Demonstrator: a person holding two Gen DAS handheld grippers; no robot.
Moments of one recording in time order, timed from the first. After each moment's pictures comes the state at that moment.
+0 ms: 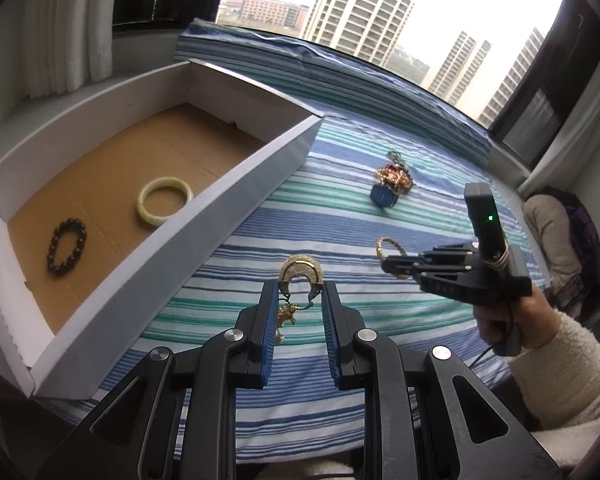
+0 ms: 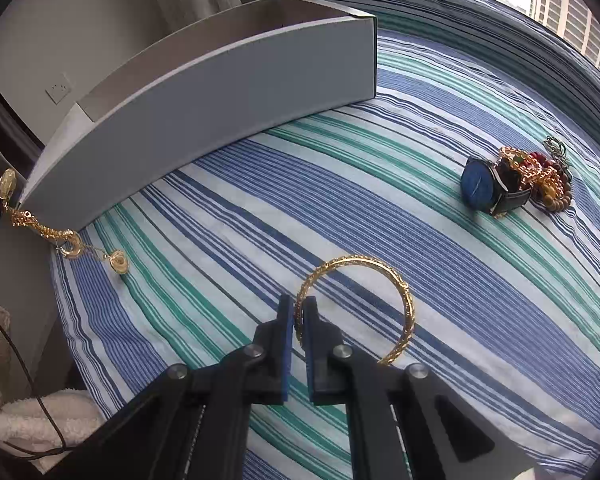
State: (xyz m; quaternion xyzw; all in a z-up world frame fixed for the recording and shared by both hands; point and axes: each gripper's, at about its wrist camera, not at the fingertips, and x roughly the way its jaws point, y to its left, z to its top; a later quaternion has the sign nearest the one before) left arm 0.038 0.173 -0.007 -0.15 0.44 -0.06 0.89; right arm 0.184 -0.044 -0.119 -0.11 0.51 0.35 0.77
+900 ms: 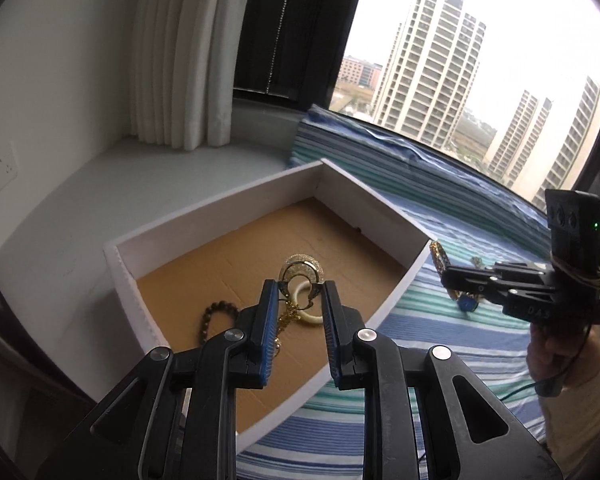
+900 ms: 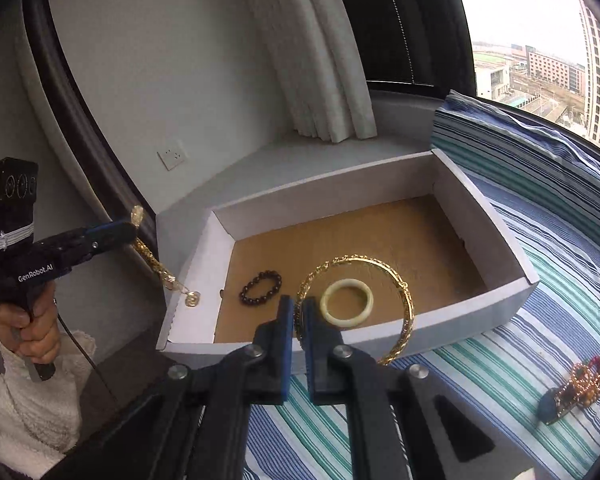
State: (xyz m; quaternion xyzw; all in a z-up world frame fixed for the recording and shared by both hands) left arm 0.023 0.316 0.066 -0.16 0.36 0.10 0.92; right arm 0.176 0.113 0.043 -0.07 0.39 0.52 0.76
